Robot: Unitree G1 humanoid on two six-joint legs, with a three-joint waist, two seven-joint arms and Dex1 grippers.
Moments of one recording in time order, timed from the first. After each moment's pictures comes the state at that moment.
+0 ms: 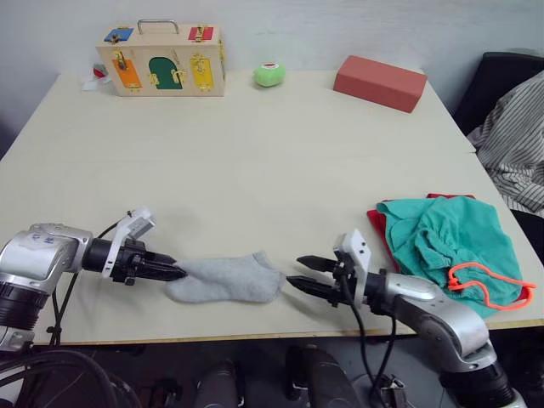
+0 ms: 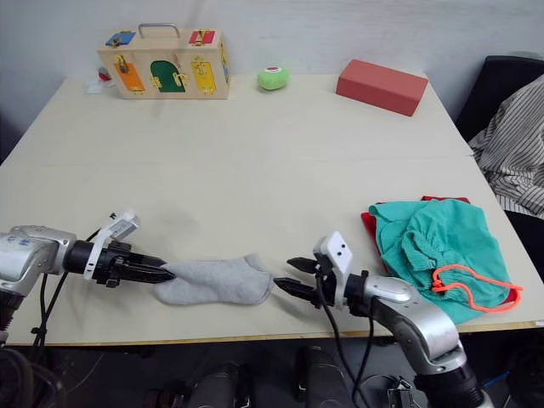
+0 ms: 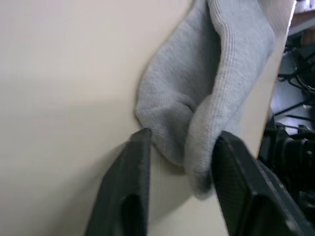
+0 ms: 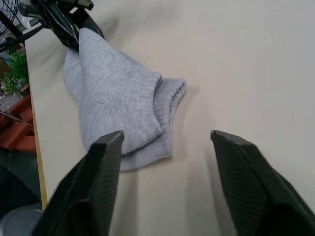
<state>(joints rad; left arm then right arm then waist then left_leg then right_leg) -0.43 1.05 -0.08 0.17 -0.49 0.85 -1.30 -0.12 -0.53 0.10 -0.44 0.59 0.68 0.76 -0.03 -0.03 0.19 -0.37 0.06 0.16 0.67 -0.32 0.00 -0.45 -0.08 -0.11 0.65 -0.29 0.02</state>
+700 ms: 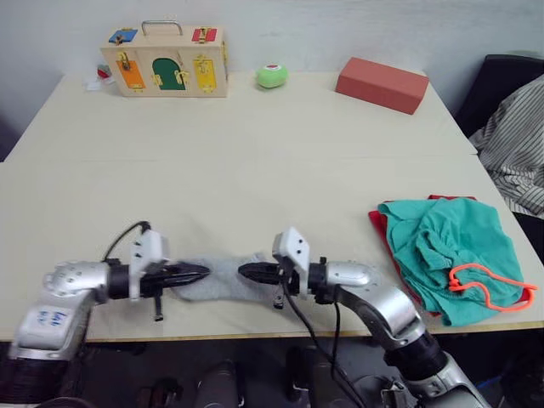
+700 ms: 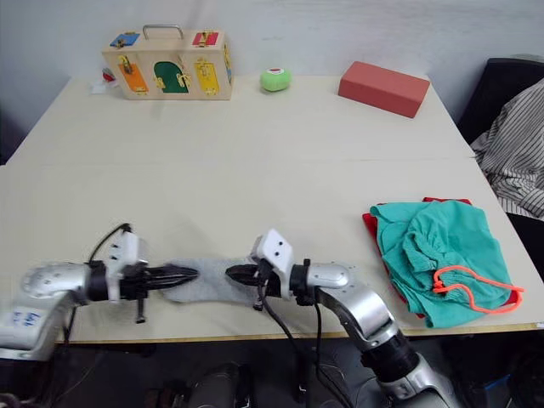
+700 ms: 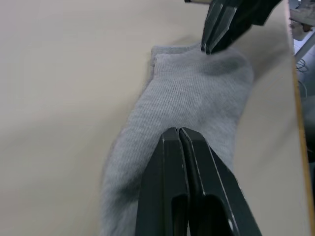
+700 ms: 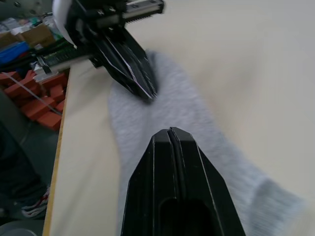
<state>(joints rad) -0.07 0.70 0.08 -0.13 -0.34 0.25 -1.08 -0.35 -0.27 0.46 -0.22 0.35 0.53 0.77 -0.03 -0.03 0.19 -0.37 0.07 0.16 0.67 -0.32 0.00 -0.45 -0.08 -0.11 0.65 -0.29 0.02</state>
